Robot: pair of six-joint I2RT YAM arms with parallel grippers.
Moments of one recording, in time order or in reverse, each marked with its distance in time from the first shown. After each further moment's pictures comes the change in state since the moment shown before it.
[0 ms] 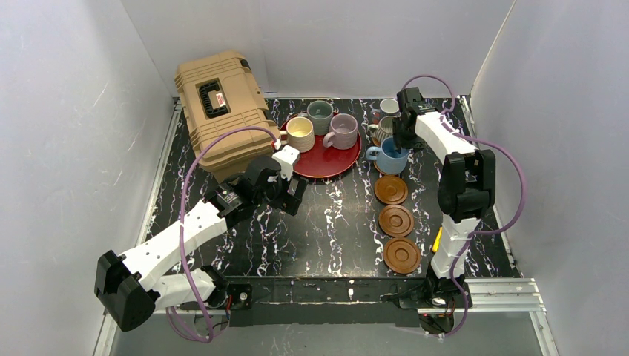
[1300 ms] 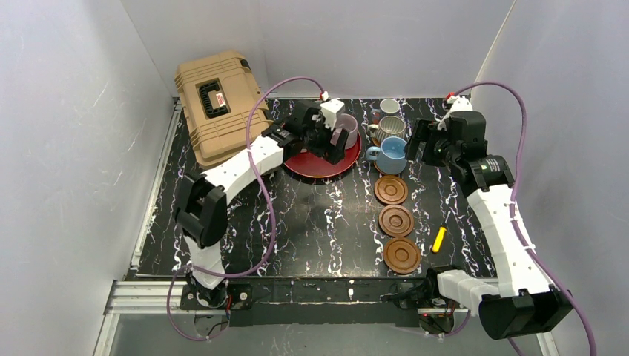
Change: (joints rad) left arm 0.090 0.688 0.604 0.134 0.327 0.079; right arm 0.000 -0.884 -0.394 0.033 -0.199 0.173
